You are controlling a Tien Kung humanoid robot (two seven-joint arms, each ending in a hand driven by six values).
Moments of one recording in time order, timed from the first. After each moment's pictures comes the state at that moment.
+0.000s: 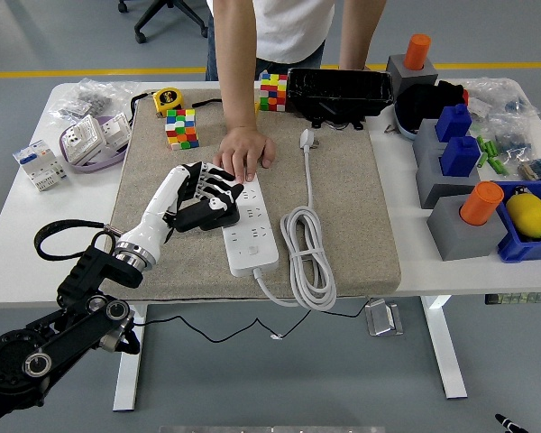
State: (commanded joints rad) left arm -0.37 0.29 -0.75 -1.41 1.25 0.41 -0.02; right arm 0.07 -0.22 0.86 0.34 -0.63 -0.08 0.00
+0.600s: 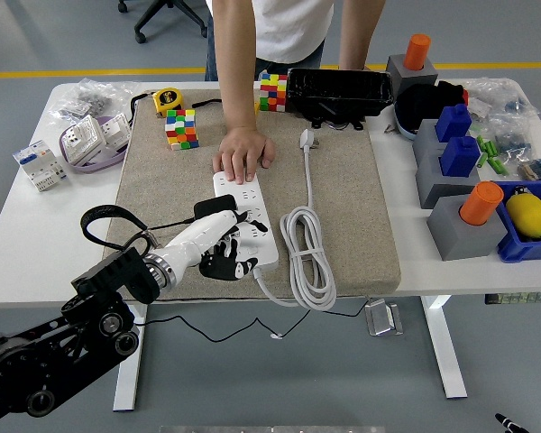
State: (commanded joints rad) left arm -0.39 0.30 -0.70 -1.50 1.69 0.05 0.36; right arm 0.07 -0.22 0.86 0.34 -0.63 -0.08 0.00
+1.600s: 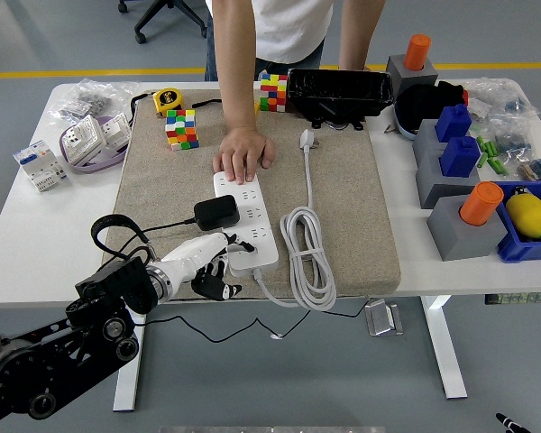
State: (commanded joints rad) left arm -0.39 0.30 -0.67 -1.45 1.68 -0.02 0.45; right arm 0.07 -0.22 0.85 0.34 -0.63 -0.08 0.00
